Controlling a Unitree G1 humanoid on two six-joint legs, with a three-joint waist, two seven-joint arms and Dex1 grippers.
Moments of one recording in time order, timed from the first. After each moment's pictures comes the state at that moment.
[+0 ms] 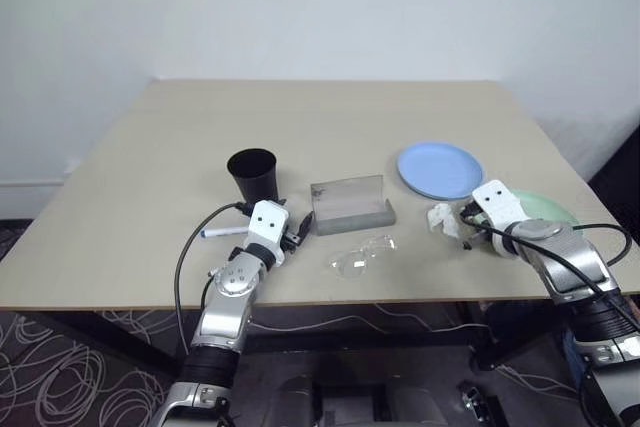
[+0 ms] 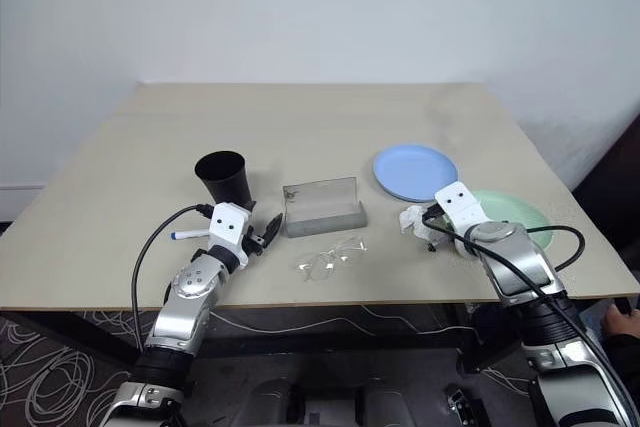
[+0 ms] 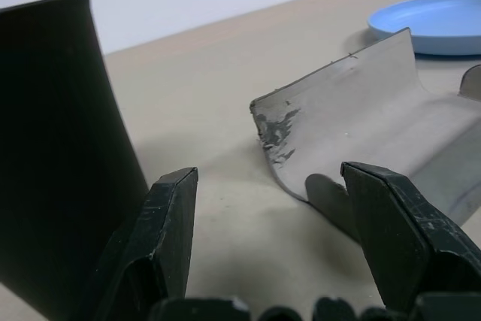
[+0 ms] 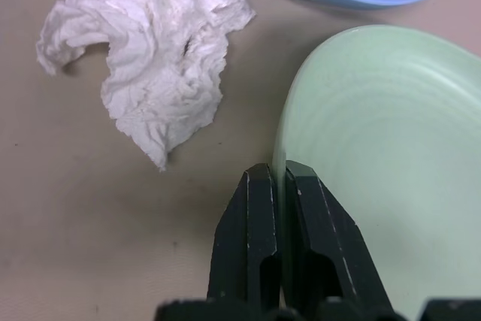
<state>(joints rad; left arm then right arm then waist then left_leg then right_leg) -0.23 0.21 -0.03 0.20 -0.01 0.00 -0.33 -0.46 -0.65 0.21 -0.02 0.04 1.07 0.40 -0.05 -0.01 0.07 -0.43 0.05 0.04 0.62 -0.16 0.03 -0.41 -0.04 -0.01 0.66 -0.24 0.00</state>
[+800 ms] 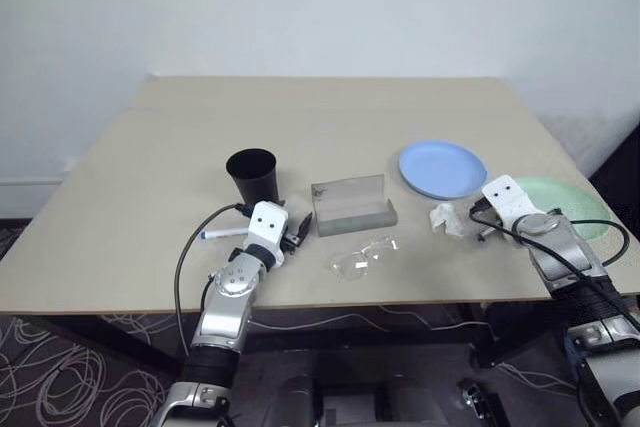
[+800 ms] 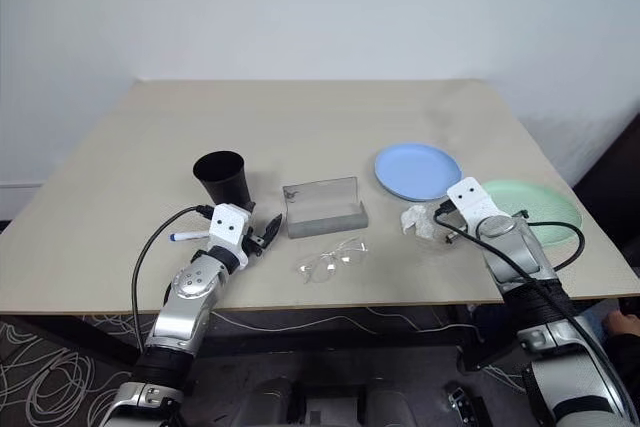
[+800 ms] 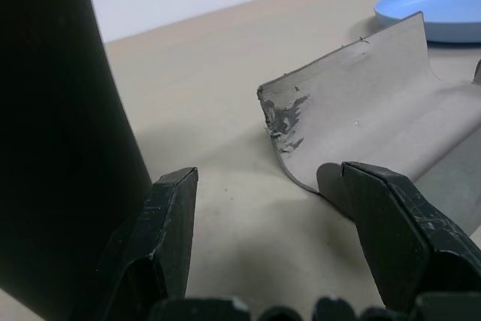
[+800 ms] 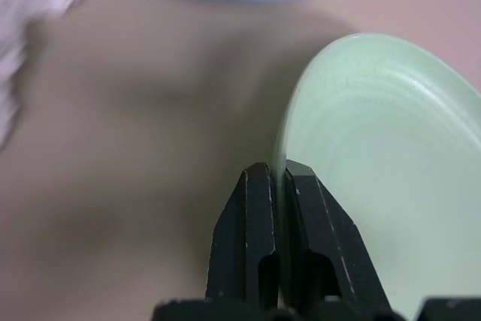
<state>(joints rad) -0.23 0.21 -0.03 0.21 -0.01 -0.01 -0.32 -0.57 -0.64 0.22 0.30 -0.10 0.73 0.31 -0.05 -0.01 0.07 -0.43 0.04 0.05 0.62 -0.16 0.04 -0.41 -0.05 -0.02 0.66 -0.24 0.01</state>
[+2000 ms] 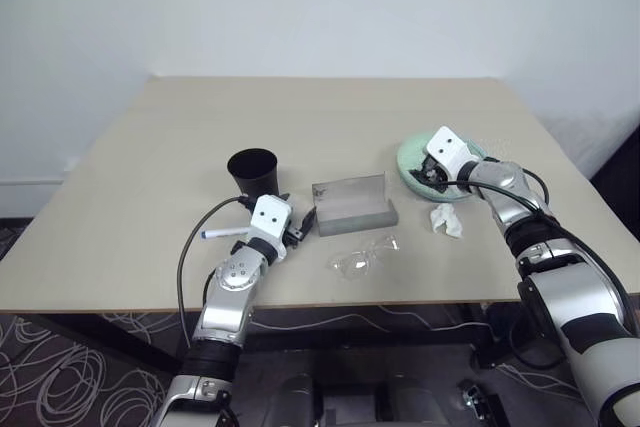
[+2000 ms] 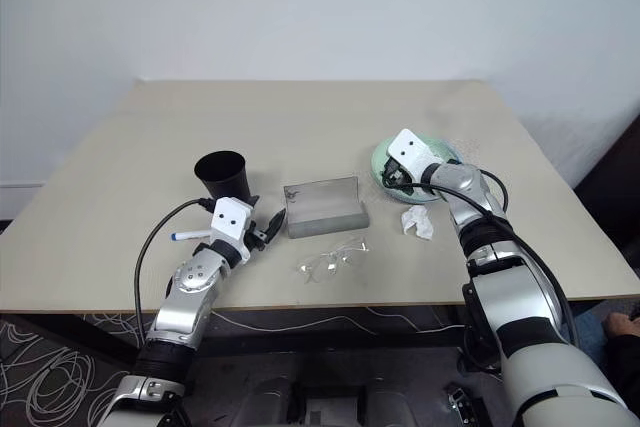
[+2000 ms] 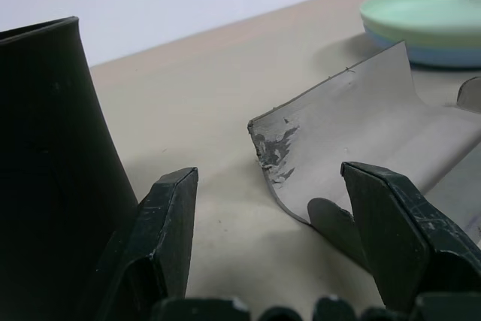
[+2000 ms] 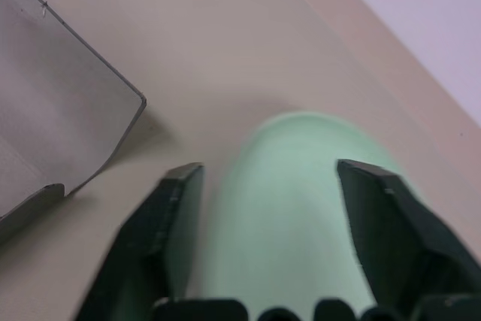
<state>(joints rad) -0.26 0.21 -0.04 0.21 -0.01 -0.01 -0.35 -0.99 -0.41 0.21 1.05 -0.15 -0.13 0.62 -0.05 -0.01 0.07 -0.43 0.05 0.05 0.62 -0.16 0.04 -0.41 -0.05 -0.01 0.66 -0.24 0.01</state>
